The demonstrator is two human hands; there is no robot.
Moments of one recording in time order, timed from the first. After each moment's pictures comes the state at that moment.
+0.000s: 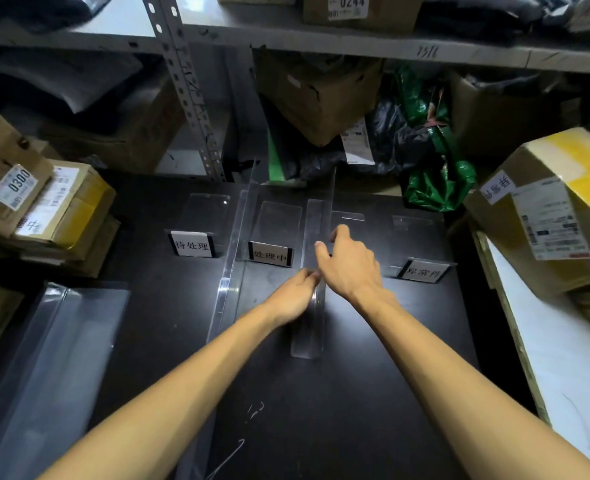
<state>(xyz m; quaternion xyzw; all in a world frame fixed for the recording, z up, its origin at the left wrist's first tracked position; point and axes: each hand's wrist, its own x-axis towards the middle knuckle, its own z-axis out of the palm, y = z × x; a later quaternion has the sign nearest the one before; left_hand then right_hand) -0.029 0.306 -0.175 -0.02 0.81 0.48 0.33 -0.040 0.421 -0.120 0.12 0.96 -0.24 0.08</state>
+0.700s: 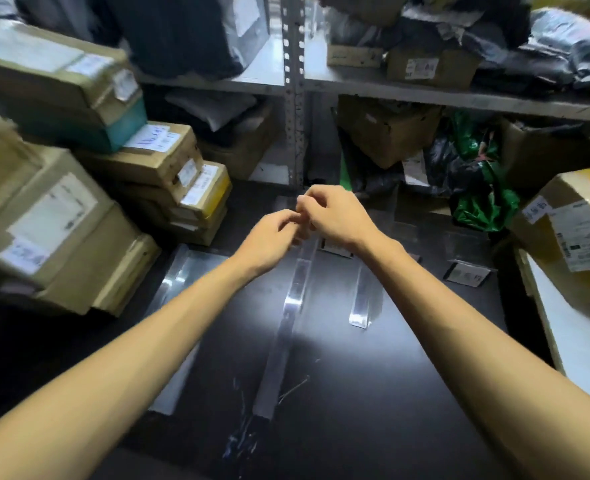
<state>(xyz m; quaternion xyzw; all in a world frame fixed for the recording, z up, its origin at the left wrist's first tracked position) 0.054 0.153 -0.007 0.00 0.85 0.52 0.07 0.020 0.294 0.028 -0.13 0.91 -0.40 0.06</state>
